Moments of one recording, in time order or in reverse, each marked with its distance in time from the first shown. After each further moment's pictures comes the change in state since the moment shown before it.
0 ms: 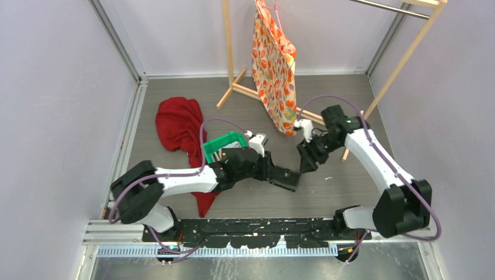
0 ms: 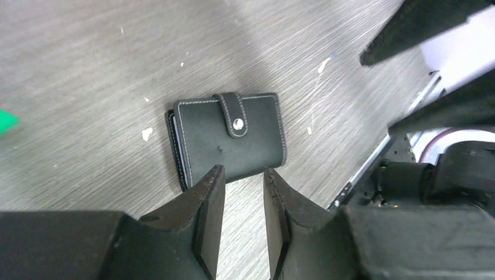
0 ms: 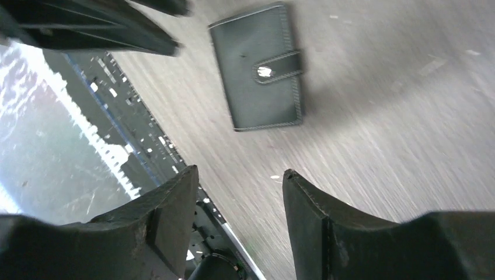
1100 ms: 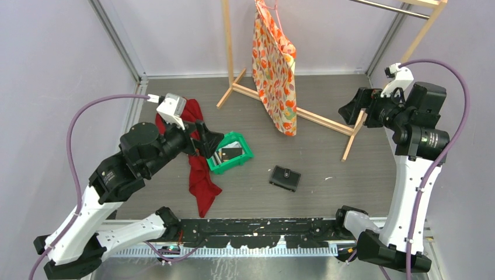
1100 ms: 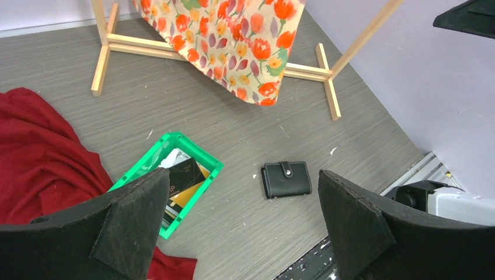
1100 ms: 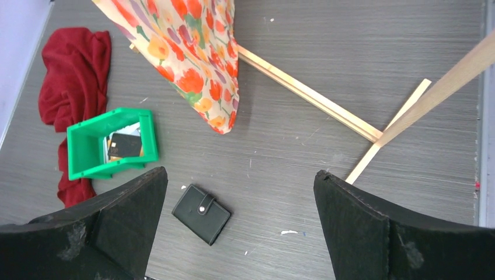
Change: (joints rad) left arm 0.198 -0.750 0.552 -0.997 -0.166 0.403; right arm -0.559 -0.308 0.470 0.078 0.045 0.505
